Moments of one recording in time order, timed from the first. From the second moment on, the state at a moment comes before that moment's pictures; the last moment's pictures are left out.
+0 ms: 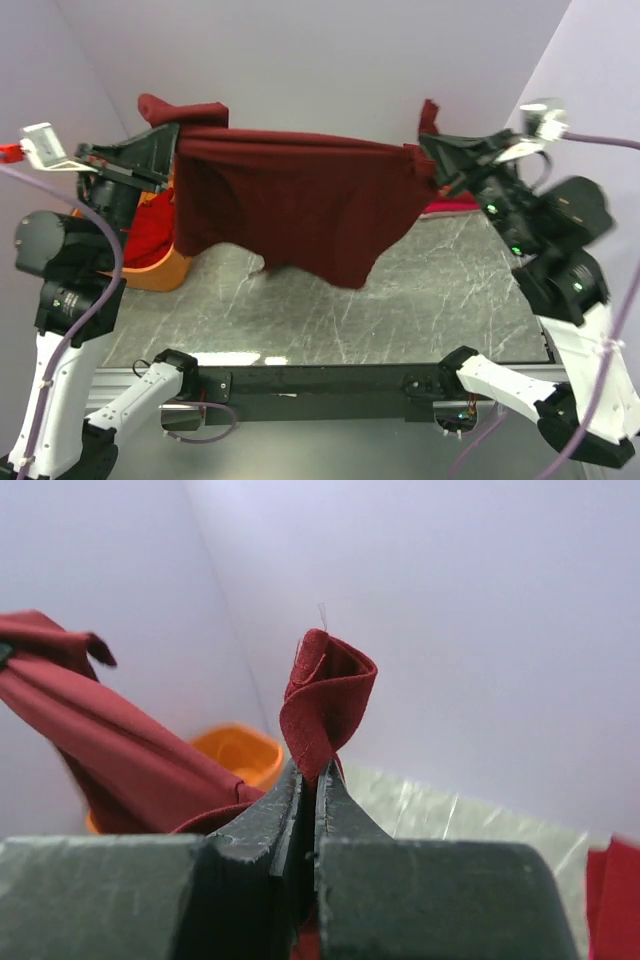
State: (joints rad) left arm -0.31 0.82 1.40 -0.11 -0.04 -0.63; right arm 0.55 0.96 1.60 -0.36 0.01 0.21
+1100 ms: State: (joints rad) left arm -0.39 1.24 1.73 -0.20 -0.21 -0.55; right arm 0.29 1.22 1.96 -0.38 0.04 0.07
